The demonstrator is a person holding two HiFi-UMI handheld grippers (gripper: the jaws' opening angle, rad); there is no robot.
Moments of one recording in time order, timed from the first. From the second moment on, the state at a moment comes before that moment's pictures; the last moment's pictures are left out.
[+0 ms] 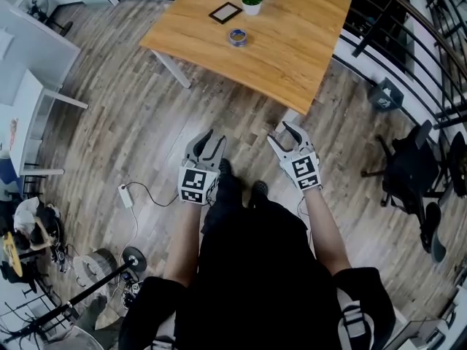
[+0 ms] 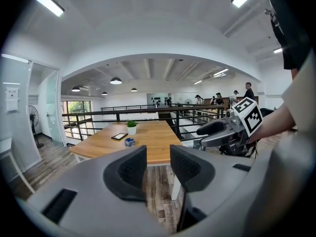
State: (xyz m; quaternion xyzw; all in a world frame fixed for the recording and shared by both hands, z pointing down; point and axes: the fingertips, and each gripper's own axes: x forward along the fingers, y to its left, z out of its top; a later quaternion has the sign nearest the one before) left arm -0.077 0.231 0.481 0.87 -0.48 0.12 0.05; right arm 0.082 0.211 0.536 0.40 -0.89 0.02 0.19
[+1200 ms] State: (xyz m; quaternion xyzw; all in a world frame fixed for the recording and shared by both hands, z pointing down) left arm -0.116 0.154 0.499 0.89 -0.44 0.13 0.08; right arm 0.048 0.151 0.553 0.45 -0.87 0.06 0.20
